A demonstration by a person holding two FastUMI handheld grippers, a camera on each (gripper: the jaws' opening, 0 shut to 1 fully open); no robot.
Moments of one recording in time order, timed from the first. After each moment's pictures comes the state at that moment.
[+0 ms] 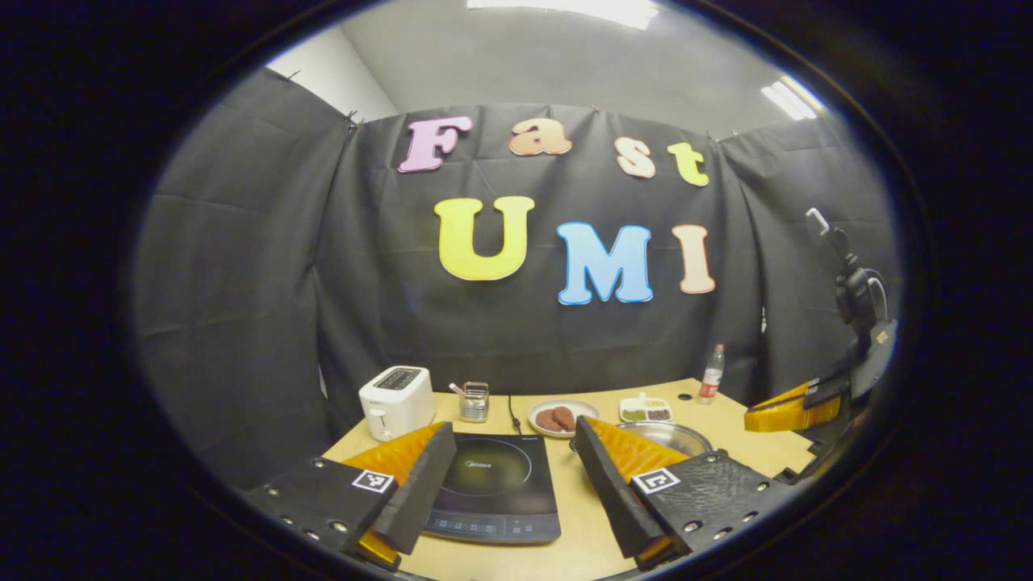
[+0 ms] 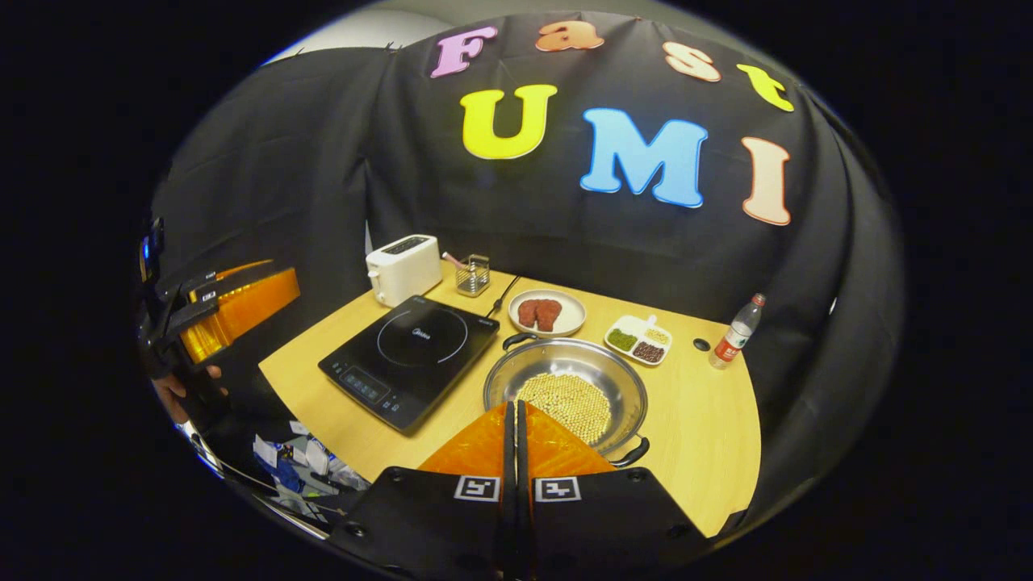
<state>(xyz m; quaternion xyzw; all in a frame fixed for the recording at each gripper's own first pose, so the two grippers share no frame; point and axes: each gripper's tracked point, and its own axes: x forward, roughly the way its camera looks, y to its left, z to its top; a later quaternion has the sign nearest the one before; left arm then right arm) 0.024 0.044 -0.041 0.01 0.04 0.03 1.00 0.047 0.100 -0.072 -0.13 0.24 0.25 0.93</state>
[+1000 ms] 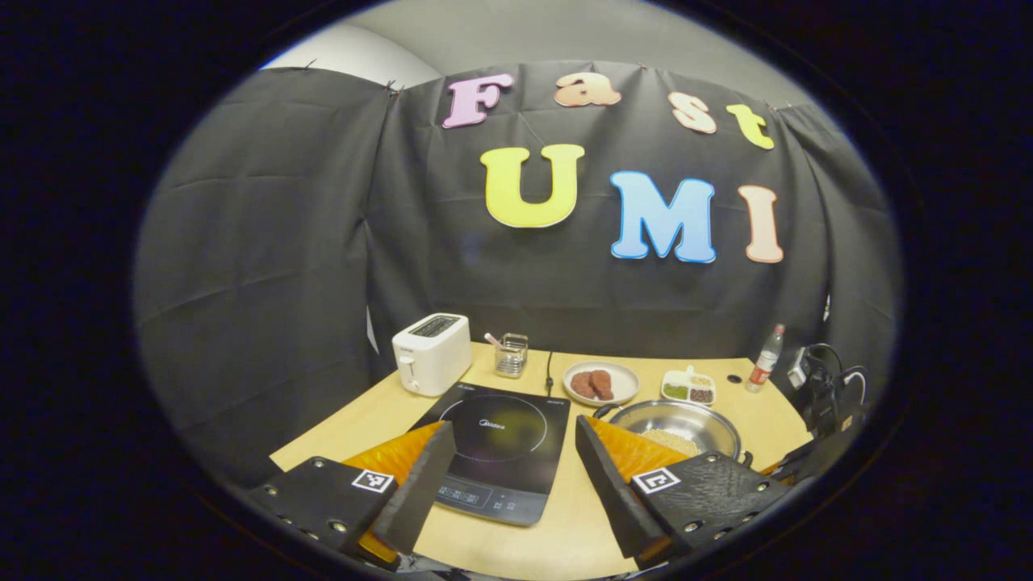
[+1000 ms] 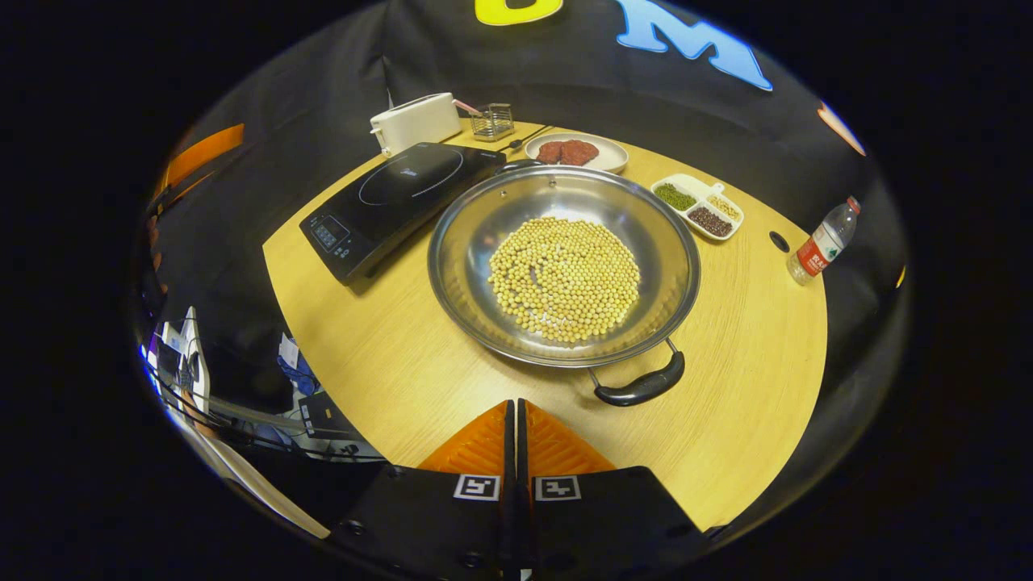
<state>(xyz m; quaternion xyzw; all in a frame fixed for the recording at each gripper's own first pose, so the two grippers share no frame) 0.049 0.010 -0.097 0.00 0.15 0.17 0.97 0.097 0.007 -0.244 -0.17 0.46 0.32 0.81</state>
